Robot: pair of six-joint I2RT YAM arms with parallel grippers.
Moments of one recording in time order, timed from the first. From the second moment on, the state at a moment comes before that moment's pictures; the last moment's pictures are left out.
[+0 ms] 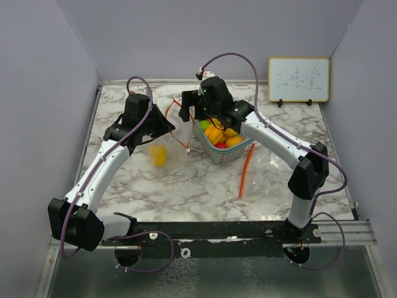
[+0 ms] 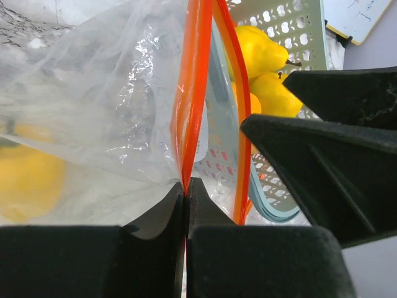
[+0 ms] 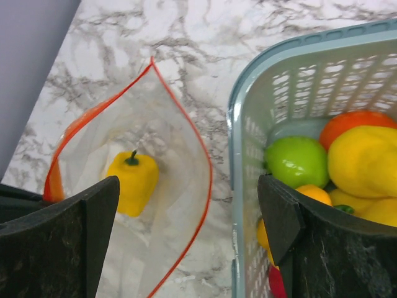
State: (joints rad) left arm -0.31 1.26 1.17 -0.54 0.20 -0.74; right arm 0.76 1.85 1.77 -0.42 0.06 0.41
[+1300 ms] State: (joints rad) left arm -0.29 1.28 1.17 -0.52 0.22 -0.71; right arm 0.57 2.04 1.82 -0.55 0.25 0.25
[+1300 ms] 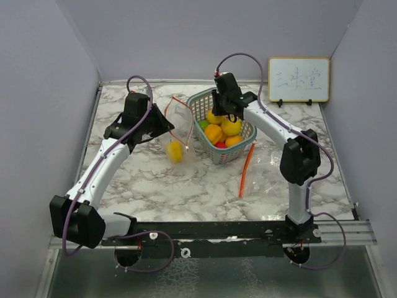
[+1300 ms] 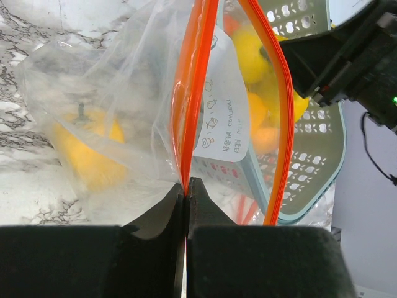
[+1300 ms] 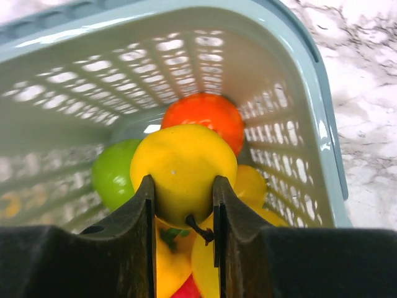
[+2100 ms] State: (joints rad) left arm -0.29 1.28 1.11 -0.48 0.24 -0.71; right arm 0.60 1.66 1.52 -0.07 -0.57 0.49
